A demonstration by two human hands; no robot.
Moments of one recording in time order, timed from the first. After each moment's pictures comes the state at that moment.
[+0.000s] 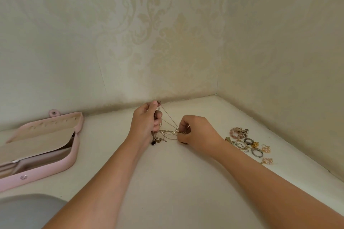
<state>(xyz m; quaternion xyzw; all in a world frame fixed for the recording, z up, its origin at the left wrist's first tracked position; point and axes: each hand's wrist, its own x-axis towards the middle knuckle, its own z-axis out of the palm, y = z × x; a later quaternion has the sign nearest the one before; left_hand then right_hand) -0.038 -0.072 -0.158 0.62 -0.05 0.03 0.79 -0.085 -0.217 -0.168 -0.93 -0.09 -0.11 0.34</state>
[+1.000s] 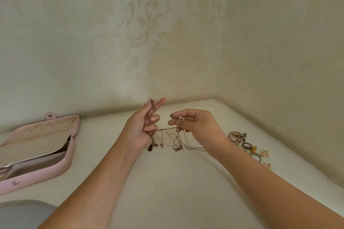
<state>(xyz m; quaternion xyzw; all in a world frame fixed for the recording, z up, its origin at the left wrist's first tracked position) -0.031 -0.061 -0.154 0.47 -0.09 -0.11 0.87 -0.093 -0.221 -0.148 -0.73 -0.08 -0.06 0.68</state>
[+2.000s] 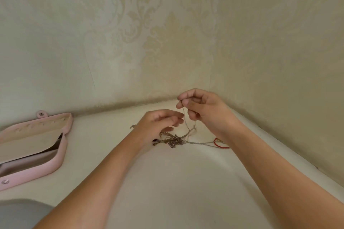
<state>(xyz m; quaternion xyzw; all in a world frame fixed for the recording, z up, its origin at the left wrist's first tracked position) -0.058 -0.082 -0.157 0.75 -0.24 -0.09 0.61 -0.101 -0.249 -0.122 -0.70 -0.13 -0.08 0.69</state>
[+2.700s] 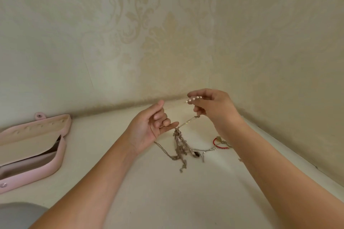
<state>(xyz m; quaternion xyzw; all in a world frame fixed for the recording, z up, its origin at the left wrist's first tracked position) -0.057 -0.084 -0.148 0.50 -0.17 -0.19 0.83 -0.097 -0.256 -0.119 -0.71 0.01 -0.16 0.68</state>
